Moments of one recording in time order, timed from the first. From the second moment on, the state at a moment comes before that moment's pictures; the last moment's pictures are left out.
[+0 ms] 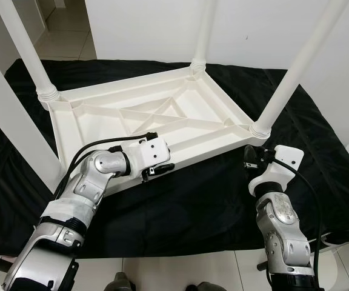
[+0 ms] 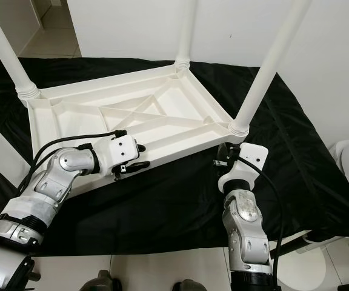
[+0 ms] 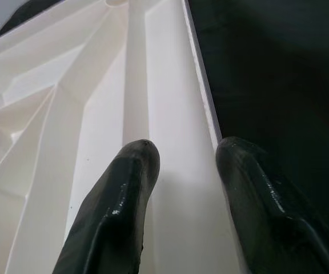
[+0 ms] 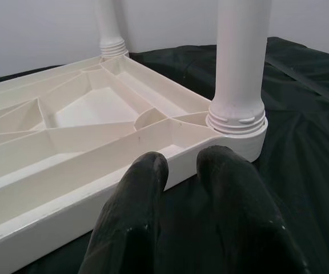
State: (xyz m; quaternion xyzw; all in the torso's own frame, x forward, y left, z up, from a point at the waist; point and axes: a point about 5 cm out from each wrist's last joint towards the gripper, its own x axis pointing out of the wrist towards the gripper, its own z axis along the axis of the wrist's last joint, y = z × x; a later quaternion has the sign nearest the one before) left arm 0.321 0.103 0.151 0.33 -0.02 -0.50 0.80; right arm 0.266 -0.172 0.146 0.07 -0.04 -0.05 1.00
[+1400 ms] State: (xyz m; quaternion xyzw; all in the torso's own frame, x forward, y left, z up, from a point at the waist) left arm 0.198 0.218 0.192 0.12 -0.04 -0.46 0.88; right arm 0.301 -0.160 0.121 0.06 0.00 0.01 1.00
